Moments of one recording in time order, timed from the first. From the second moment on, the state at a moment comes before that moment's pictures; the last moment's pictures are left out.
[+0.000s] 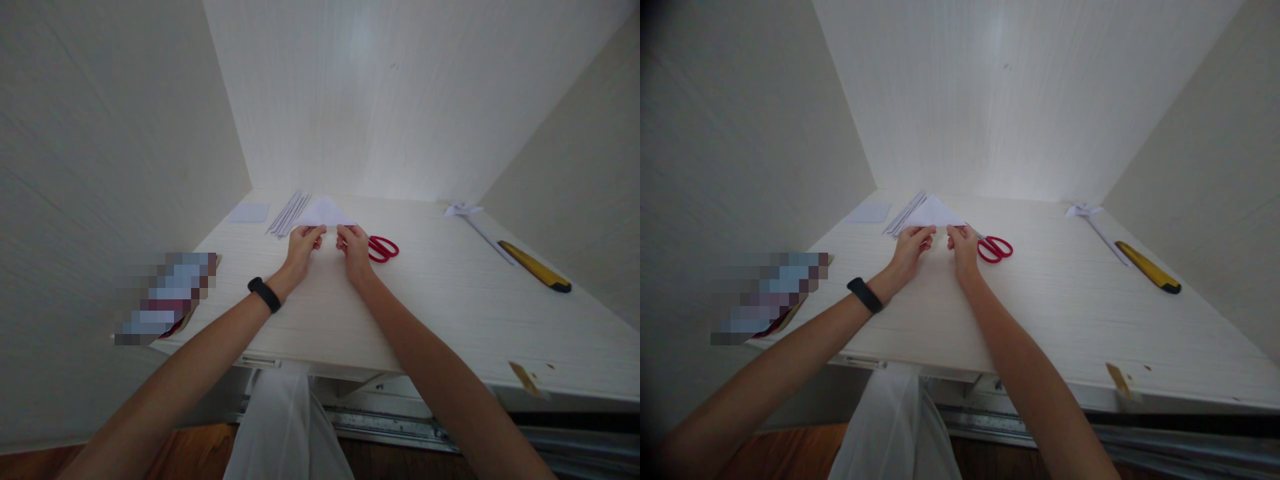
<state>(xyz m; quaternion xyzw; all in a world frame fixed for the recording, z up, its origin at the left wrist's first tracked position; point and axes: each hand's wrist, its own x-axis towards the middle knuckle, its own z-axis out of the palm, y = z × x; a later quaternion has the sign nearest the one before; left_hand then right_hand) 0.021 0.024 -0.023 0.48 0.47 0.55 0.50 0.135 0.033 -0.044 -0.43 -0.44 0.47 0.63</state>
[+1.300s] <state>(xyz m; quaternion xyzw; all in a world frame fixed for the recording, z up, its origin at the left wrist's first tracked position) 0.016 0.026 -0.024 0.45 0.42 0.61 0.50 0.127 0.032 -0.042 -0.43 -0.59 0.43 0.53</state>
